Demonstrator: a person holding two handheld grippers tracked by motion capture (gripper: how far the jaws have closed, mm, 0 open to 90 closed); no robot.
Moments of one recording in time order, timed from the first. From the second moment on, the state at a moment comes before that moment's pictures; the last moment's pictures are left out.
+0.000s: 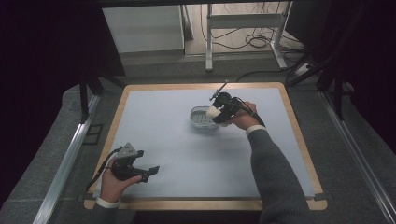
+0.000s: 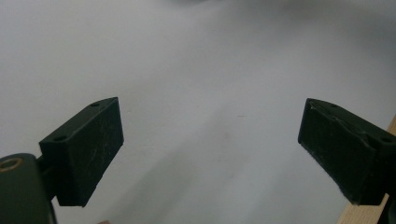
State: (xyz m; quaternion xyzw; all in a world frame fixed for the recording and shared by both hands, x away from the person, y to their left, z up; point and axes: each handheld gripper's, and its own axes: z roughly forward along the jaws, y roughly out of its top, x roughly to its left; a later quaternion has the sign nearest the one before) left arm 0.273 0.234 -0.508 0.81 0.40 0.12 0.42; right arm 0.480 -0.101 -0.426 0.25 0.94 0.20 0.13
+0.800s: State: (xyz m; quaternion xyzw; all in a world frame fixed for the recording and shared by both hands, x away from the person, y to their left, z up) left arm 0.274 0.237 -0.508 0.80 0.40 0.12 0.42; right arm 0.505 -0.075 -0.426 0.21 0.95 0.21 0.13
